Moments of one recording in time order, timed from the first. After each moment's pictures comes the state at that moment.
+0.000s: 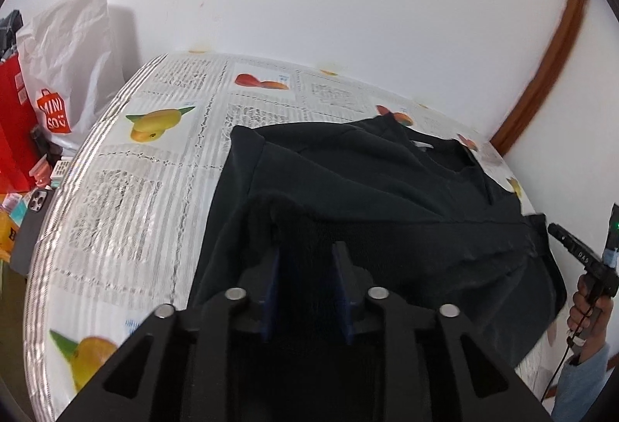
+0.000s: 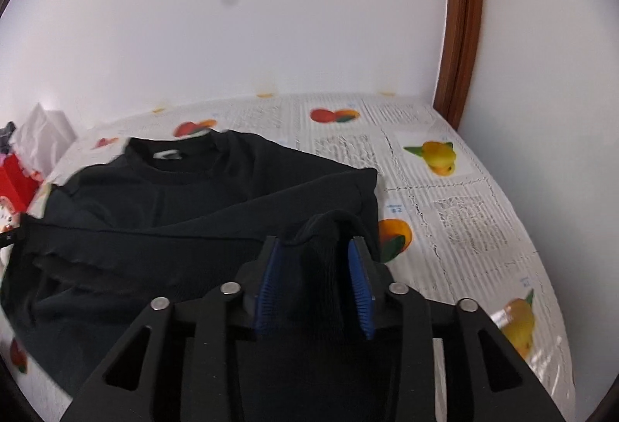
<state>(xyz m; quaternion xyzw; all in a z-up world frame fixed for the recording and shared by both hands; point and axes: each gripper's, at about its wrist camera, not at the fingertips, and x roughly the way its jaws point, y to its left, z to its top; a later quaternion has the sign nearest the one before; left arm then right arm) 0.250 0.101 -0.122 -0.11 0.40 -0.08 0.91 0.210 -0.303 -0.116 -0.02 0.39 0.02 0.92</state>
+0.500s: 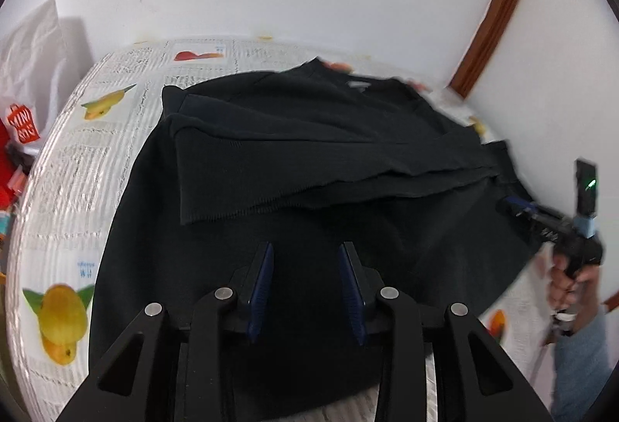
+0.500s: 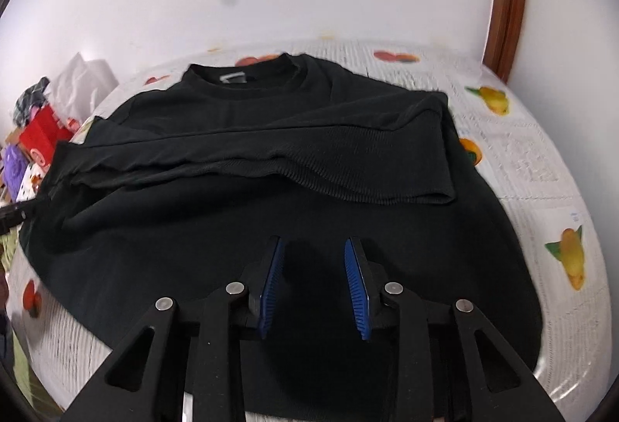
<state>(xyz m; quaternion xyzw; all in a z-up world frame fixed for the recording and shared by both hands) 0.220 0.050 -0.132 -0.05 0.43 -0.14 0.89 0.177 -0.262 -0.161 -0.02 0.46 0.08 0.88</state>
